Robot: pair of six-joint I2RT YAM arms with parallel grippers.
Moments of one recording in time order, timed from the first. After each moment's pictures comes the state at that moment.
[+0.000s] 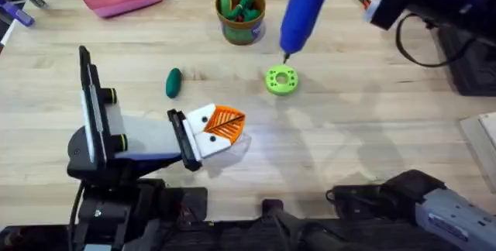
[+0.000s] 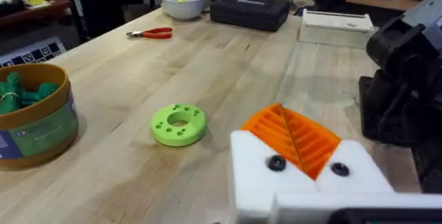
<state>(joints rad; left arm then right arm) -0.03 0.01 0.01 -0.12 1.13 0.08 0.36 0.92 0.91 0.02 -0.57 0.15</state>
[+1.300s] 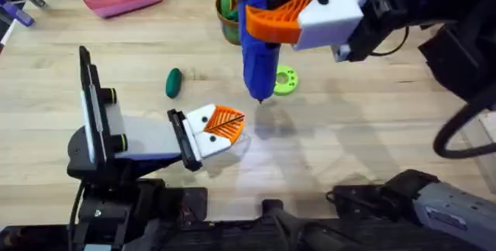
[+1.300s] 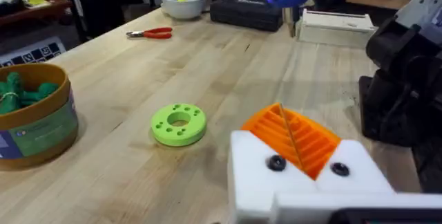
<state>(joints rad) -0.03 0.01 0.01 -0.12 1.13 0.08 0.45 1.13 0.90 0.37 -1.21 0.09</state>
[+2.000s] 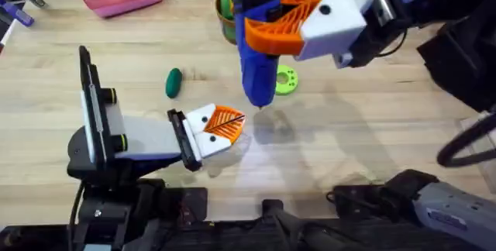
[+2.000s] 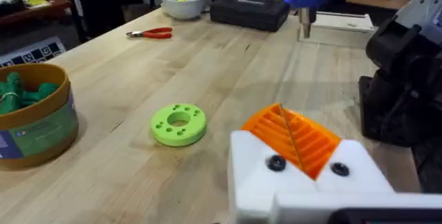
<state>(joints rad) -0.03 0.01 0.01 -0.12 1.13 0.08 0.47 1.13 0.90 0.40 -1.26 0.08</state>
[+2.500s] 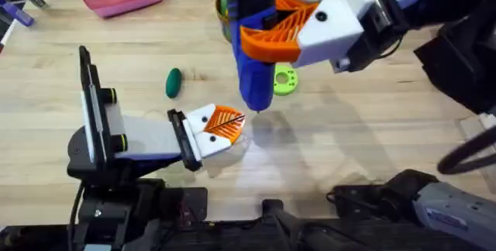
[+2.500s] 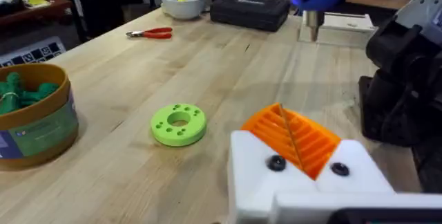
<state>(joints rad) -0.03 0.01 0.01 -0.12 1.13 0.08 0.50 1.13 0.90 0.40 -1.26 0.07</state>
